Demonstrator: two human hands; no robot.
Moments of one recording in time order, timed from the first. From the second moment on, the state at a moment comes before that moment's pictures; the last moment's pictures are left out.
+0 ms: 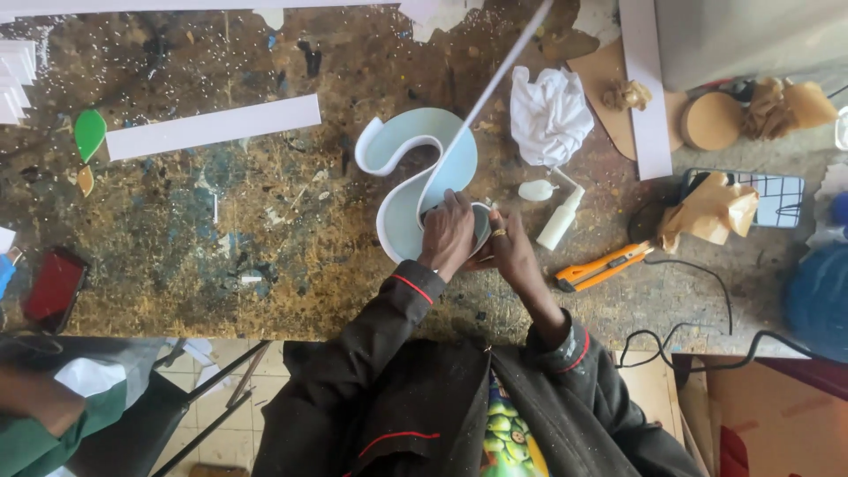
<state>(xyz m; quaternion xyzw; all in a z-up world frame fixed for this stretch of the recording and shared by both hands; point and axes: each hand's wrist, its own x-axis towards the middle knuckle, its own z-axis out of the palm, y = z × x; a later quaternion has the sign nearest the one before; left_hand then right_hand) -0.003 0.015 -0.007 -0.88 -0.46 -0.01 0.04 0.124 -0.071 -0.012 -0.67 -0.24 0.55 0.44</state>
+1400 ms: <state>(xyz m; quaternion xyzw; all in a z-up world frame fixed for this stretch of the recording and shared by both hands) 0.000 0.047 0.046 -0.85 -0.51 0.04 -0.12 0.159 -0.004 0.053 -0.66 -0.61 0.43 0.03</state>
